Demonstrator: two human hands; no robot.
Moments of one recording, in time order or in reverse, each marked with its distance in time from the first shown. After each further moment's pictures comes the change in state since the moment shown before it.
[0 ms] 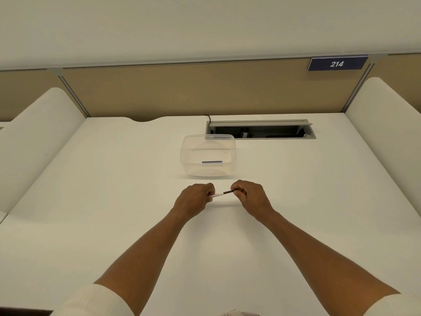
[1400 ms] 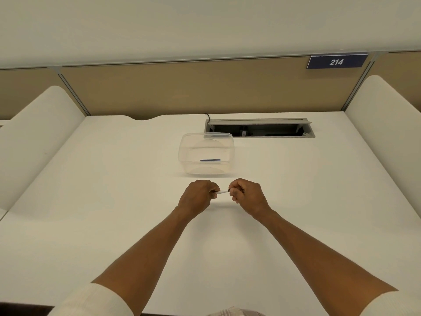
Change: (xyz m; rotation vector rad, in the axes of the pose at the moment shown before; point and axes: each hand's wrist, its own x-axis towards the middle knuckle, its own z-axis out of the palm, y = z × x) left_hand 0.003 0.022 0.001 -0.121 0.050 0.017; right_hand -0.004 -0.009 -0.003 0.304 -0.012 0.194
